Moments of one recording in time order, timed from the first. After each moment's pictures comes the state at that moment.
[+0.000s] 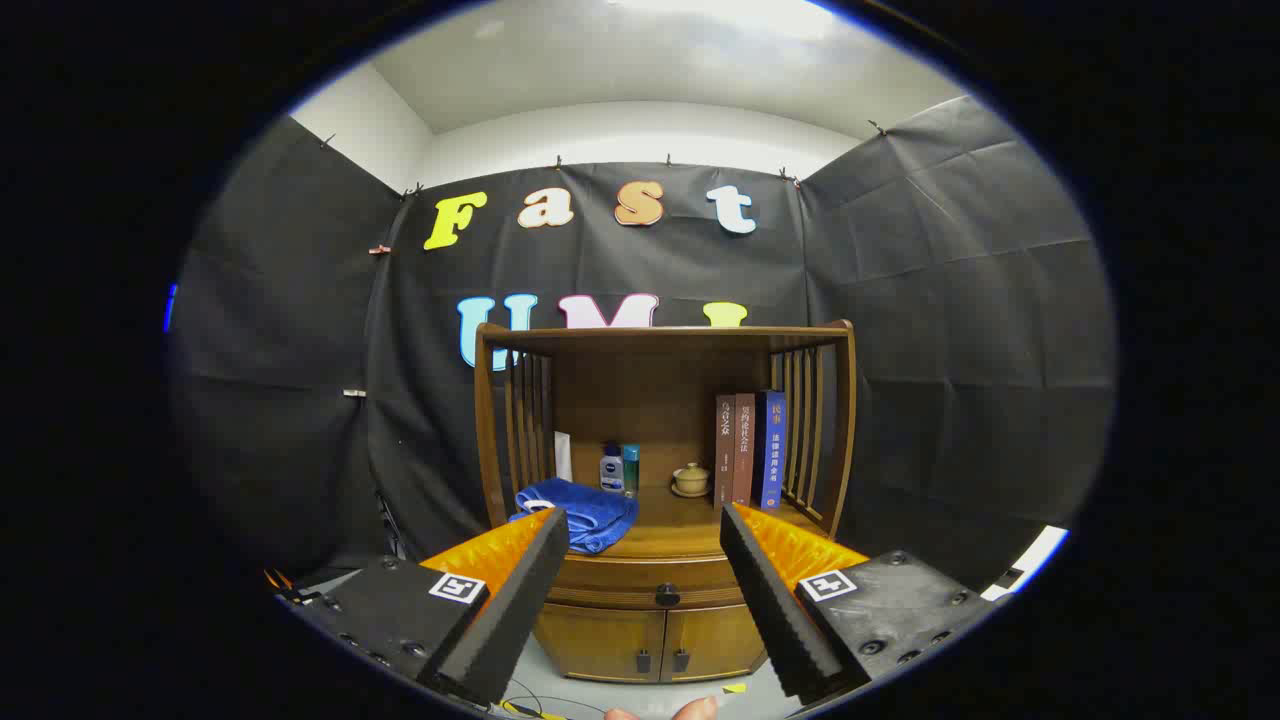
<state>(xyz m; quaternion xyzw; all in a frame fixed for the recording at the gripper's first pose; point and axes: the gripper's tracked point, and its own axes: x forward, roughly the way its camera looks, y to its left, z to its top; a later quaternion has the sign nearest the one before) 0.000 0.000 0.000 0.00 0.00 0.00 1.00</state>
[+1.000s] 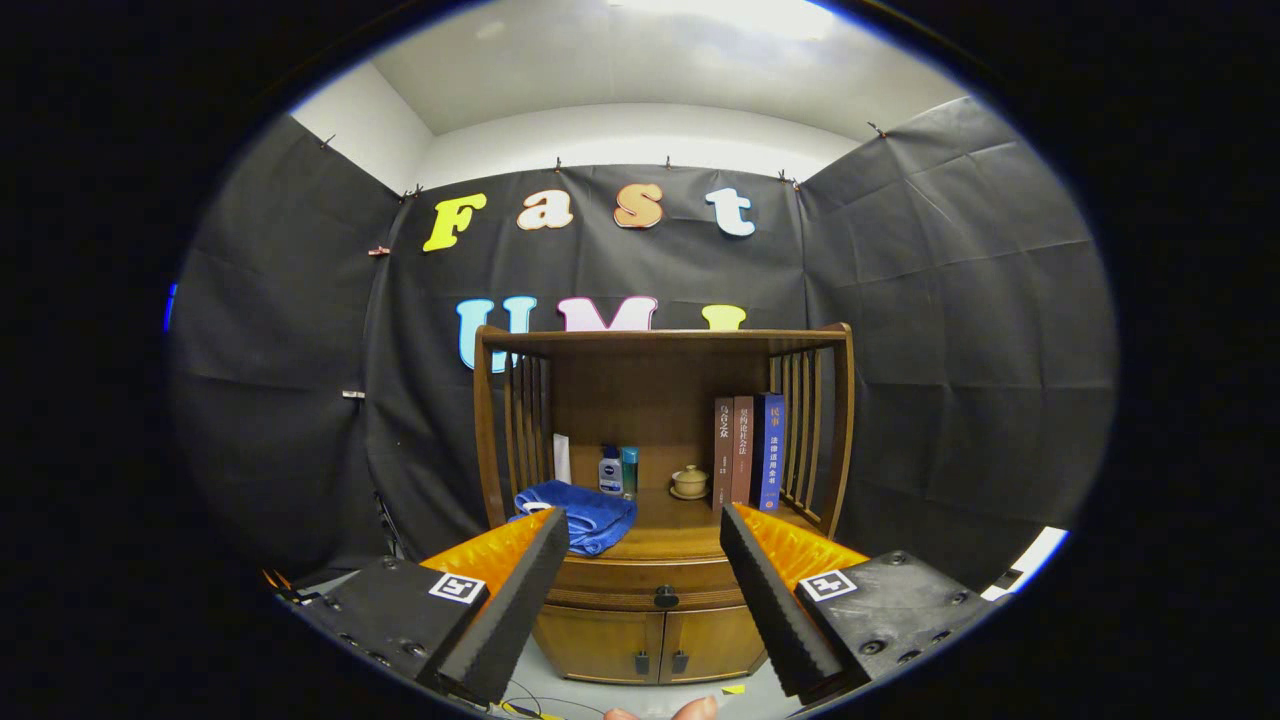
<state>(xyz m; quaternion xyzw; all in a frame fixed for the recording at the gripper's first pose) 0.000 0.000 0.000 0.00 0.00 0.00 1.00</state>
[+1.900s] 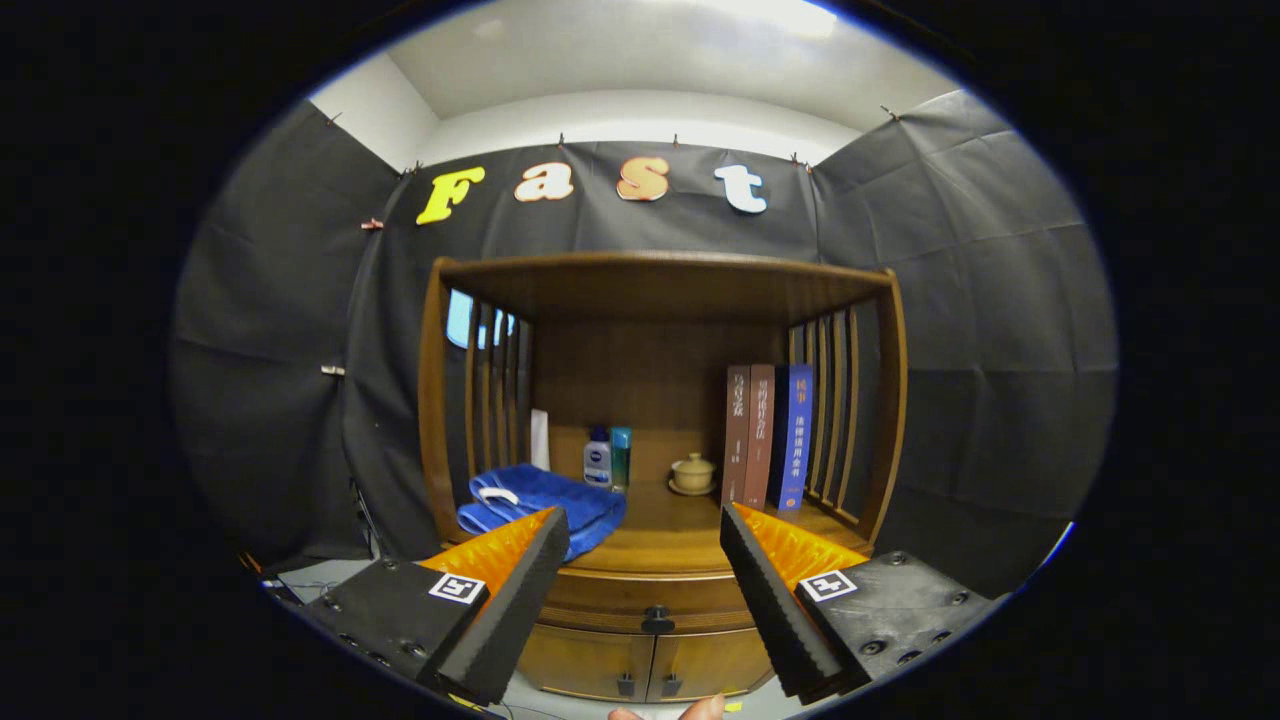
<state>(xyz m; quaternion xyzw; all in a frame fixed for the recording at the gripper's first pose) 0.135 -0.017 -0.104 -0.02 0.02 0.00 1.00</state>
